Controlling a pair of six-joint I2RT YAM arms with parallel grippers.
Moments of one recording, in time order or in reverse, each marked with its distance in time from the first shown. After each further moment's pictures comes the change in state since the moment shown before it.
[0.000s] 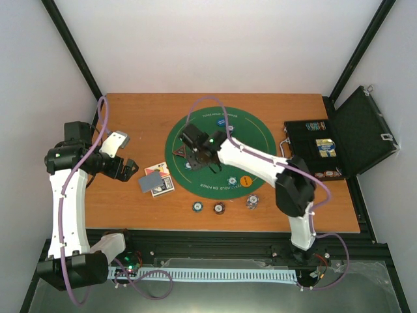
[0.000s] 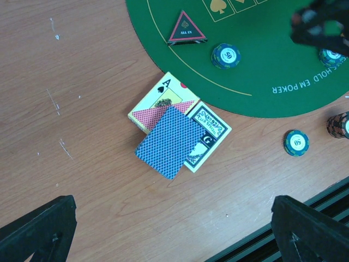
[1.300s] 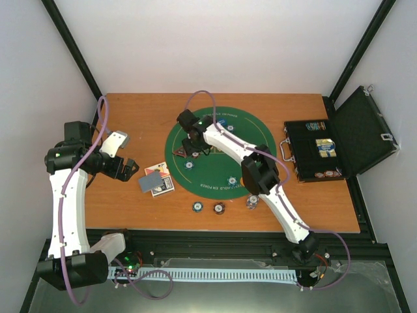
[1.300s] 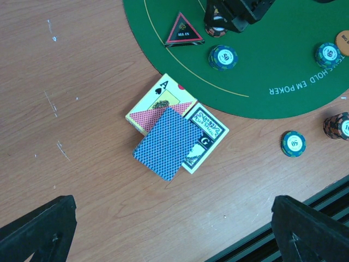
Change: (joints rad) left arm 0.000 0.002 0.001 0.000 0.010 0.000; right arm -0.180 0.605 0.653 -0.122 -0.116 -0.093
